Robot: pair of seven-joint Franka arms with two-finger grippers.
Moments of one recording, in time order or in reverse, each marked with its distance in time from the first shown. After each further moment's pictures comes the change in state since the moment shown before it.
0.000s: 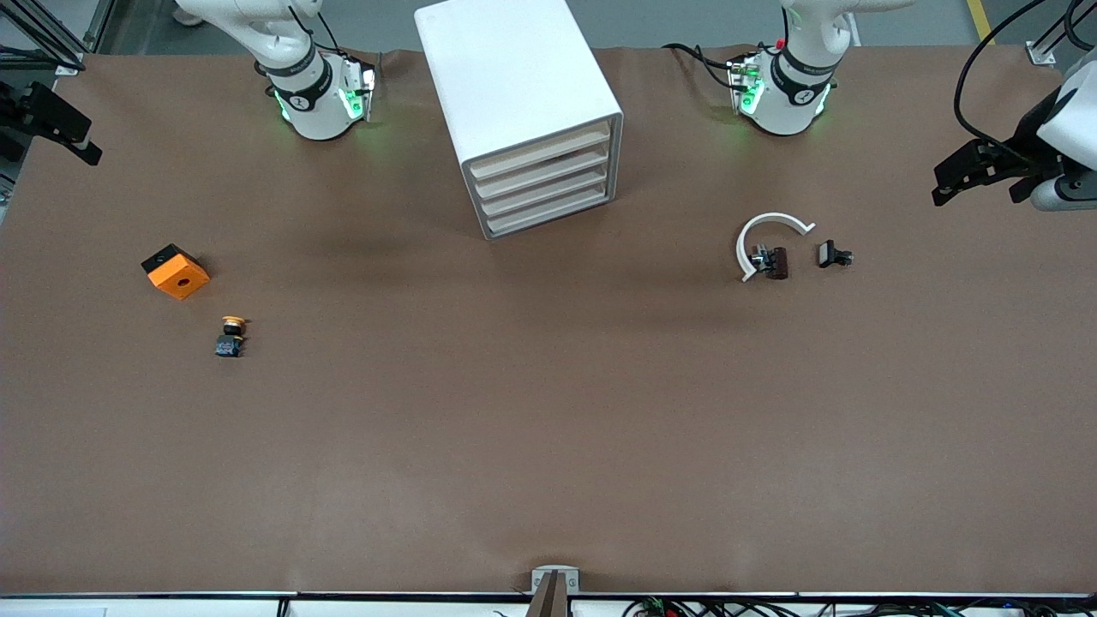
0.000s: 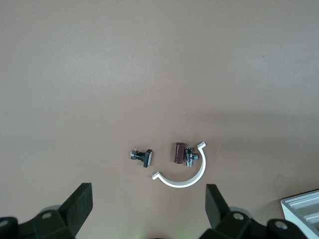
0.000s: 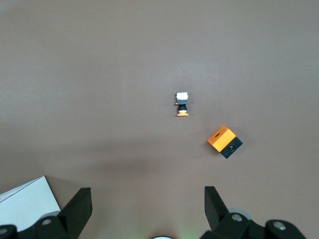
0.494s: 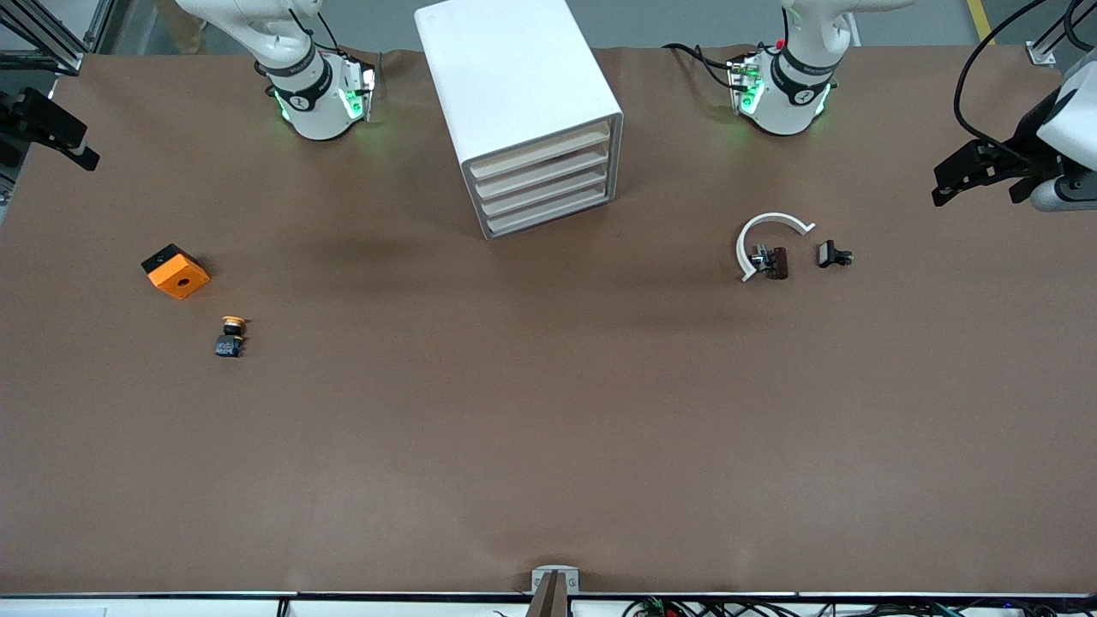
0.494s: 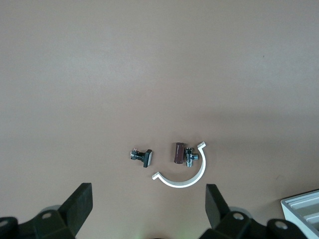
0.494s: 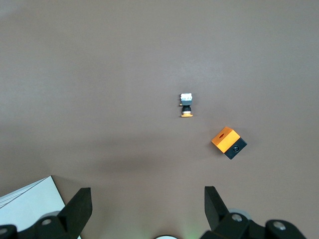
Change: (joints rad) left arm 0.000 0.001 0.000 0.000 0.000 0.001 0.000; right arm 0.000 0.037 0.001 0.047 0.019 -0.017 0.007
